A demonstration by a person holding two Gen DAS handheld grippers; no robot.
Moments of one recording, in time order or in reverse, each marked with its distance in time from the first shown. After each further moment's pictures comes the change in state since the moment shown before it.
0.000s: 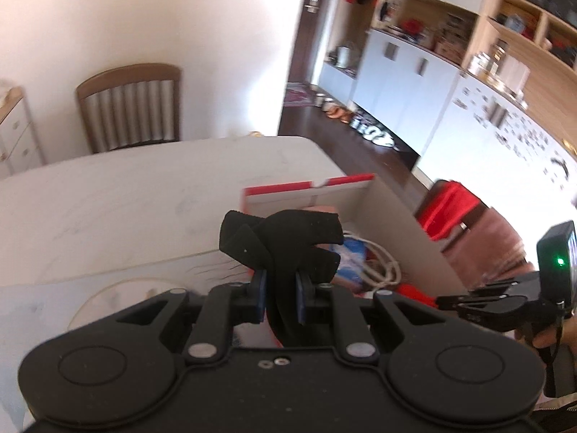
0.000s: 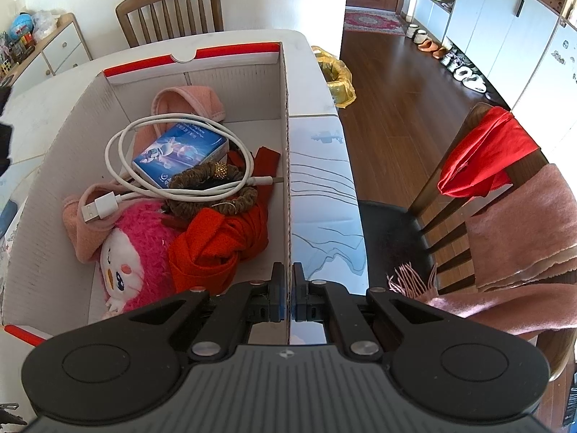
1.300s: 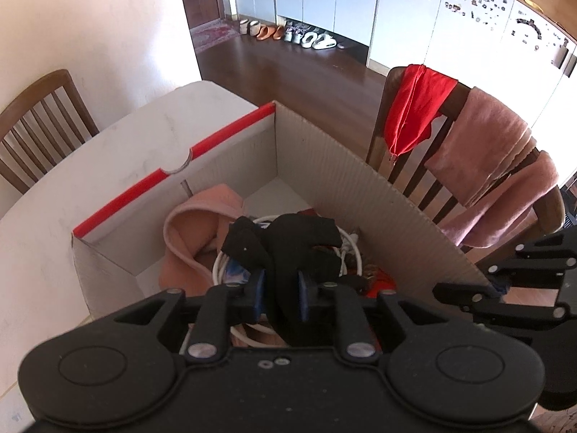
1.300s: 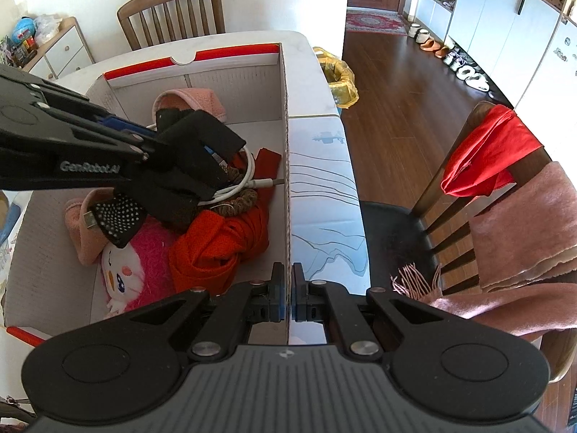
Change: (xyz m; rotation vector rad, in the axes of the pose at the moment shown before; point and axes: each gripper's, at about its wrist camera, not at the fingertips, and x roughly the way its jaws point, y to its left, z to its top) left arm 0.139 -0.102 0.019 0.348 0.263 -0.034; right arm 0.007 0.015 0.004 0.006 -0.002 0.010
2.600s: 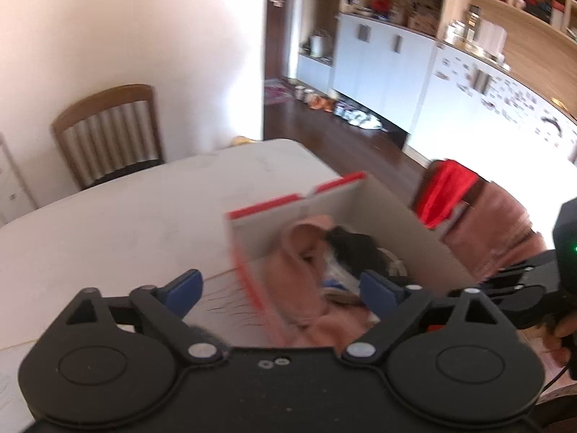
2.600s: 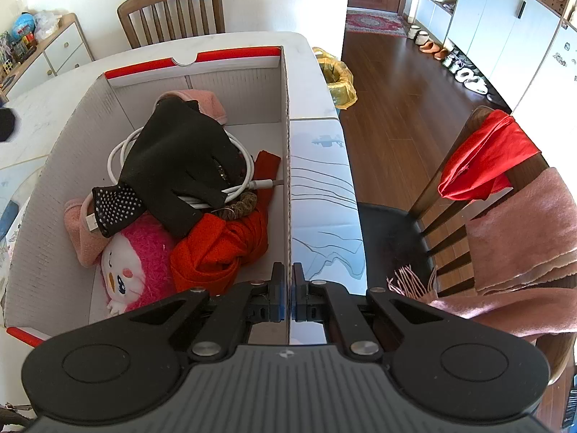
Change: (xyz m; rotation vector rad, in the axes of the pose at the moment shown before) left arm -0.123 0.087 -0.068 -0.229 -0.247 0.073; right arm -0.005 -0.003 0.001 -0.012 0.000 -0.009
